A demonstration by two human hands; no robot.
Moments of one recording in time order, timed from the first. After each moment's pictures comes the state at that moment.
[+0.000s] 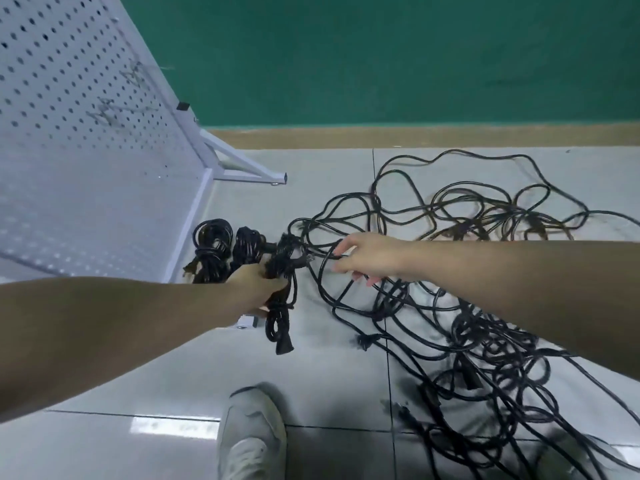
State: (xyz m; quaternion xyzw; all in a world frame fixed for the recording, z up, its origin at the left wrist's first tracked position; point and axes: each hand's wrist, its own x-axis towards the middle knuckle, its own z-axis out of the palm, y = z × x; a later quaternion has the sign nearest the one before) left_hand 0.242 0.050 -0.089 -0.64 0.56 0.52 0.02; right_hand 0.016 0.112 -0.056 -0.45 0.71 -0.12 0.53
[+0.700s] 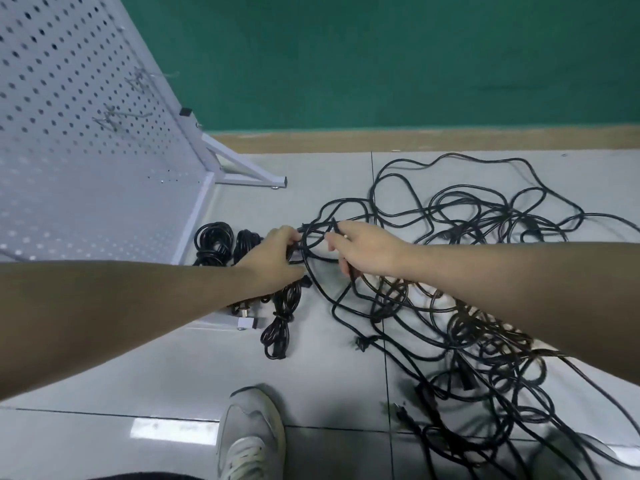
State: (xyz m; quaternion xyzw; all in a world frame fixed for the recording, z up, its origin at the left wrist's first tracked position) left_hand 0.212 0.039 -0.062 -0.48 0.80 0.35 0.05; right_hand 0.028 0.112 -0.038 -0.56 0.70 -0.15 0.42
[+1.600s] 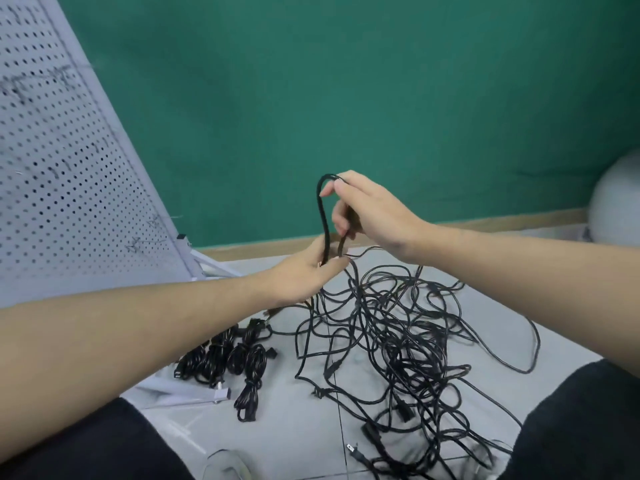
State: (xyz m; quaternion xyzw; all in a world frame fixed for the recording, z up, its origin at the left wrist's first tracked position) left_hand 0.123 0.157 0.141 -0.26 0.88 0.39 -0.08; right_hand -0.019 0.241 0.205 -0.55 0.57 -0.52 0.32
